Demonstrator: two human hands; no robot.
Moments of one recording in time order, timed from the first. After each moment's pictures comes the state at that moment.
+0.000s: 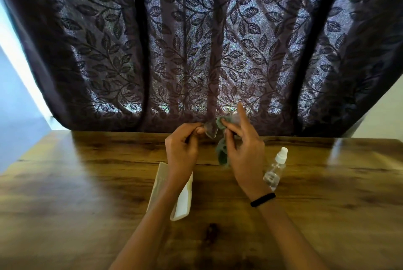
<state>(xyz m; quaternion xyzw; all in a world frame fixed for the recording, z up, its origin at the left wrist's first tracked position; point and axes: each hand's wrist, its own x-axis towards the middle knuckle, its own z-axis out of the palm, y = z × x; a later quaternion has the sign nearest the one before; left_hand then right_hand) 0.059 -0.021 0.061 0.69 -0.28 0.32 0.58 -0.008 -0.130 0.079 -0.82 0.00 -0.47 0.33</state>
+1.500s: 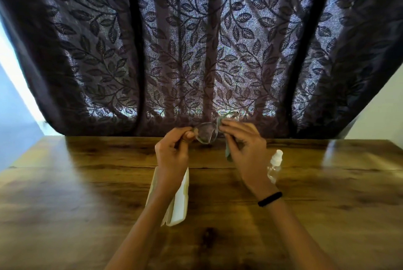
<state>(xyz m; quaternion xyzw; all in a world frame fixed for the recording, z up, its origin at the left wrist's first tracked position) 0.061 -0.011 0.056 0.65 -0.29 0.27 0.64 -0.005 -0.155 0.078 -0.83 -0.03 -0.47 0.30</state>
